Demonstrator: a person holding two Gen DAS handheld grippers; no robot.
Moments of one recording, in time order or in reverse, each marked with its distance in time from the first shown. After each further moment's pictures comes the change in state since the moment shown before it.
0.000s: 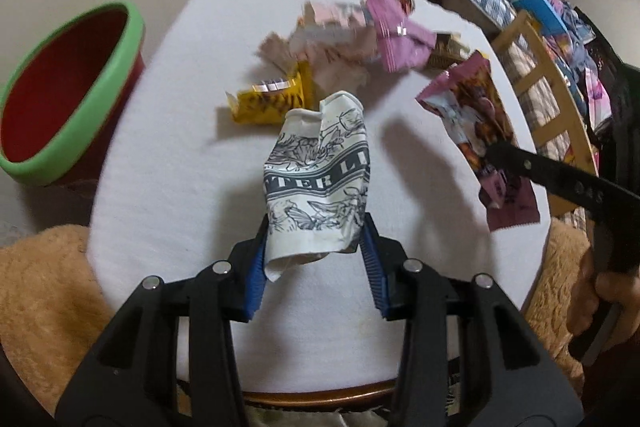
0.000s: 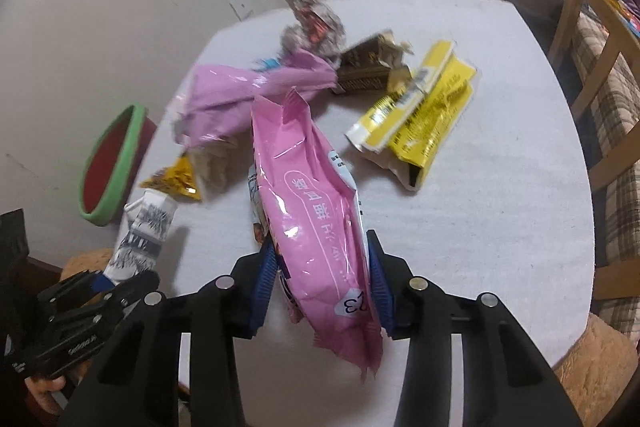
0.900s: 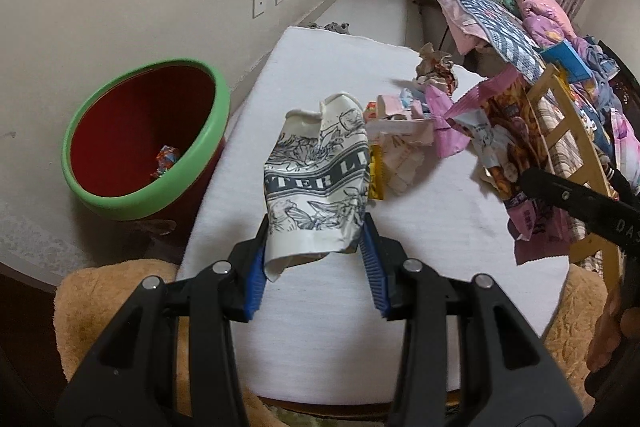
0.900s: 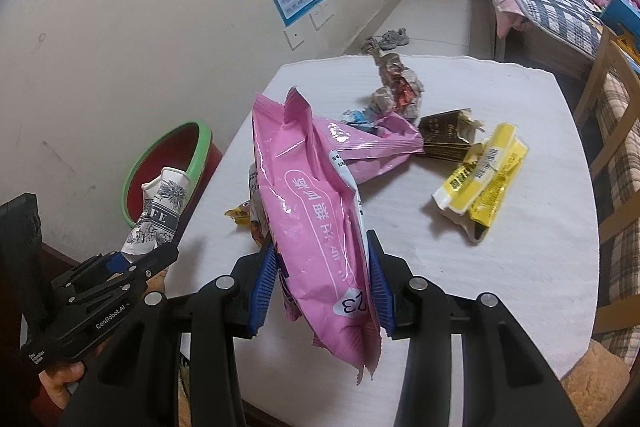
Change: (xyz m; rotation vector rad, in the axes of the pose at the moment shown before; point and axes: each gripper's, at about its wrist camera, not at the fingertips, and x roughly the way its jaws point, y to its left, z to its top) left arm -0.050 0.030 0.014 -0.053 -0.181 0.146; right arm -0.033 0.071 0.016 -0.111 -0.100 0.068
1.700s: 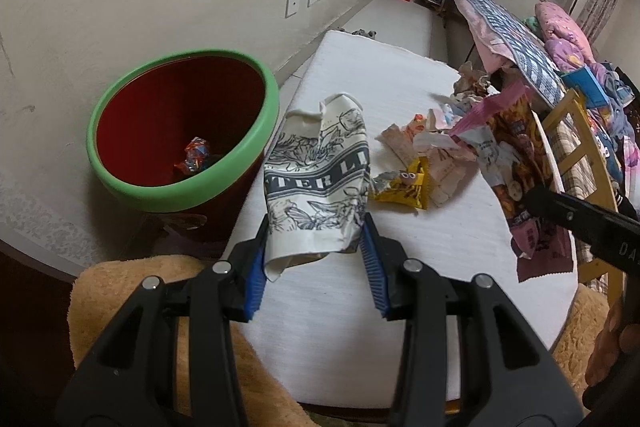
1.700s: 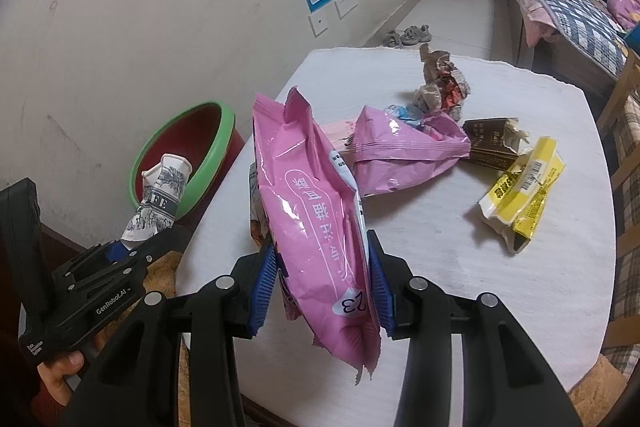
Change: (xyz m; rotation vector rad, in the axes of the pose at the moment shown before) left arm -0.003 0.040 -0.003 -0.088 -0.018 0.040; right arm 0.023 0.036 0.005 -0.073 0.043 0.015
